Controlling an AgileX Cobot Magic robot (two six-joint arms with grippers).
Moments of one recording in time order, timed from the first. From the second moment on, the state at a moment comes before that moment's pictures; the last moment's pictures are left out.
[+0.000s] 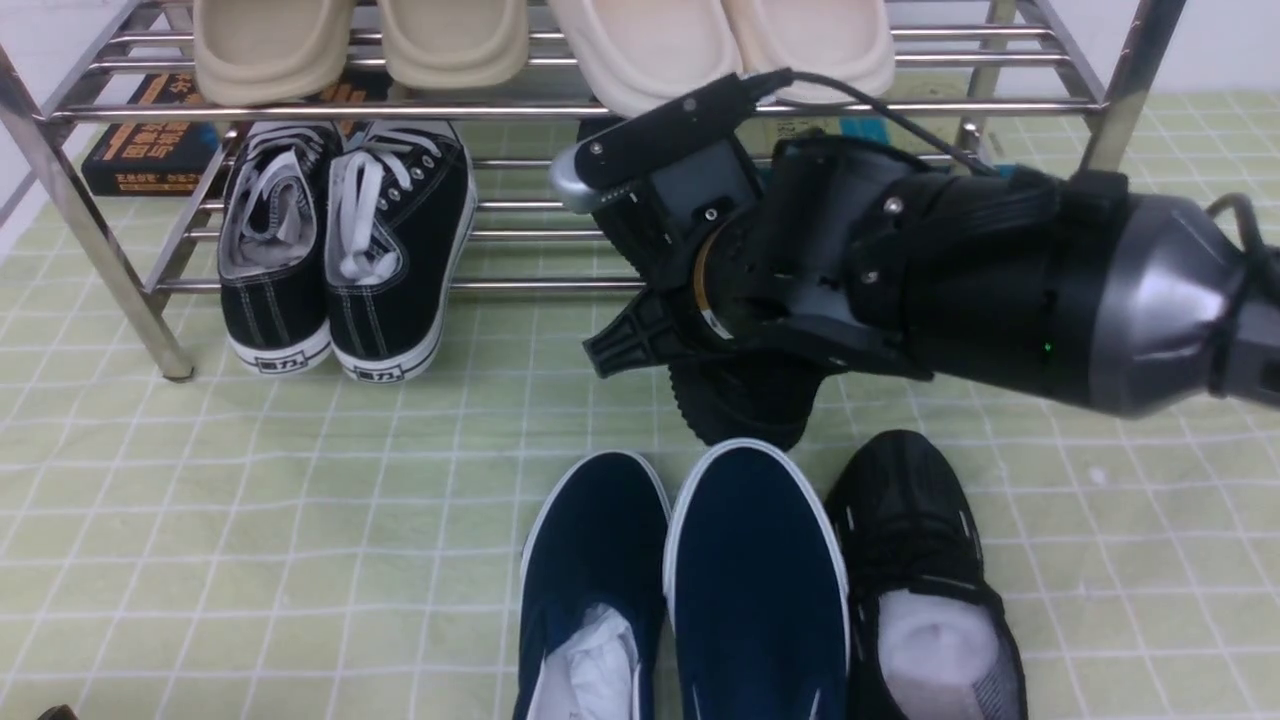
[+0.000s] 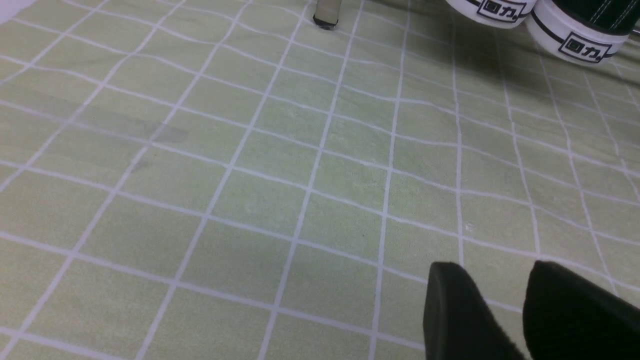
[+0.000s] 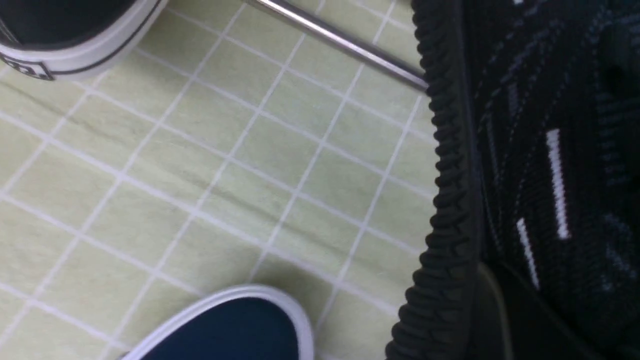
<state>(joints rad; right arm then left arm) 0.86 1.83 -1.49 -0.69 0.69 0.80 -0.02 -0.01 0.01 0.15 0.42 -0.40</state>
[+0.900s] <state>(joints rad) 0.87 1.71 -1.49 -0.25 0.93 0.38 -0.02 -0.01 0.01 0.15 0.42 -0.40</state>
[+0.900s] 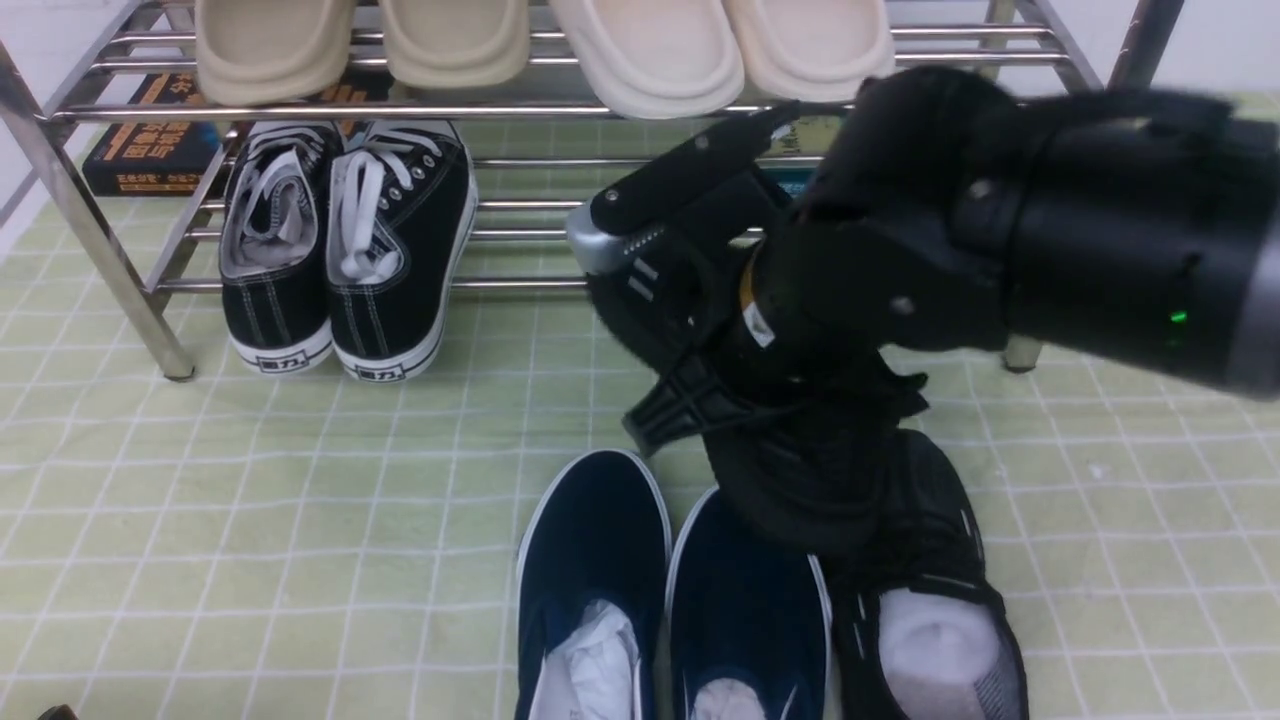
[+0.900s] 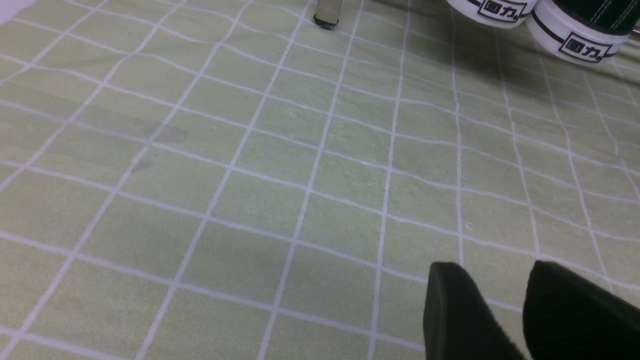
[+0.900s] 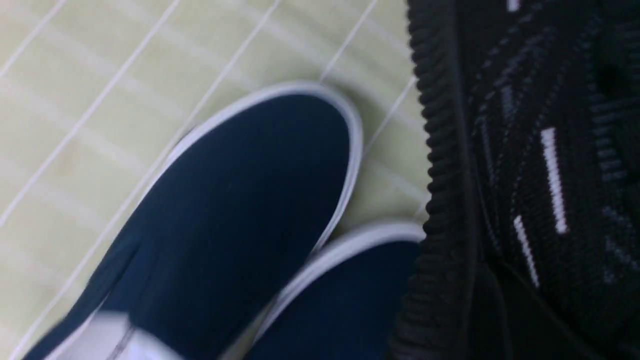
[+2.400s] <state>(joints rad) 0.87 1.38 -0.94 -0.42 1.12 0.93 -0.02 -0.01 0.01 0.15 0.42 -0.40</state>
